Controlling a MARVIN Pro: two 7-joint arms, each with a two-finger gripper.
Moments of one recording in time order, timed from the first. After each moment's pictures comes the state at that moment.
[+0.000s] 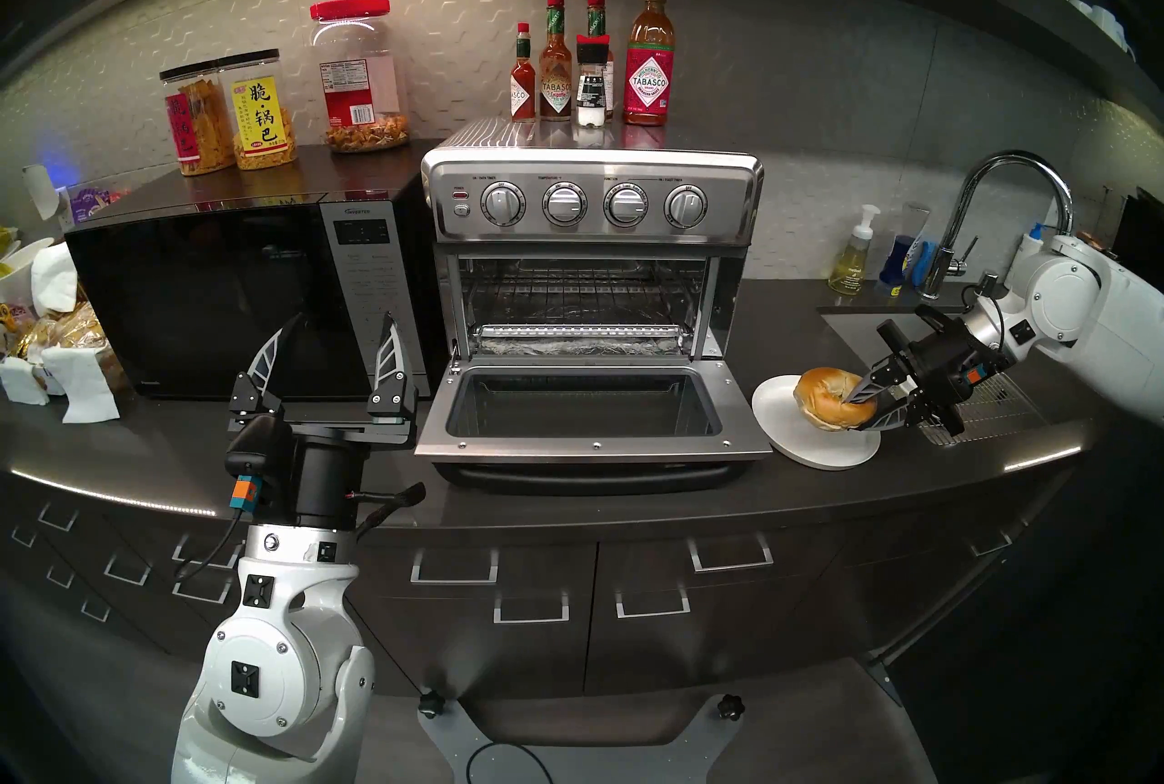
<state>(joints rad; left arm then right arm) 2.17 -1.46 -1.60 -2.33 -0.08 -0.38 0.10 -0.05 -0.20 -0.02 -1.53 0.19 -0.76 1.06</state>
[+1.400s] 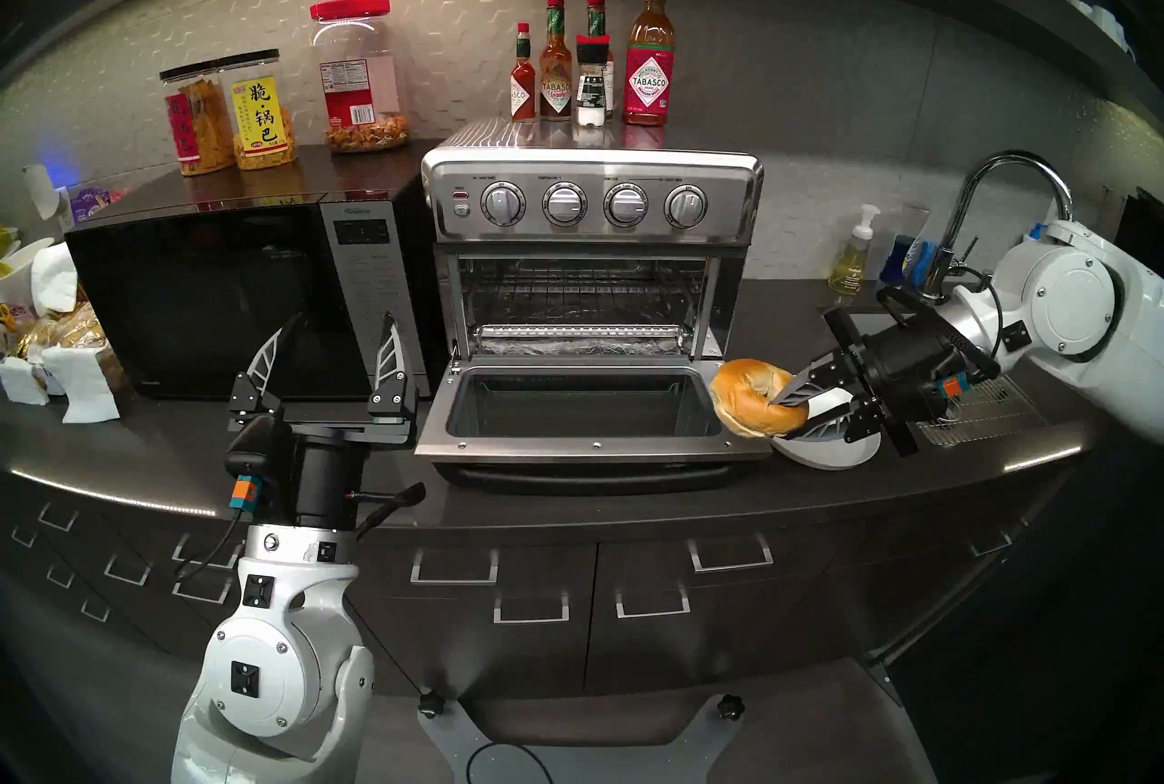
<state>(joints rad) 2.17 -1.46 -1.60 -2.33 -0.08 -0.38 0.10 -0.02 -0.11 0.02 -1.98 0.24 -0.52 0.91</state>
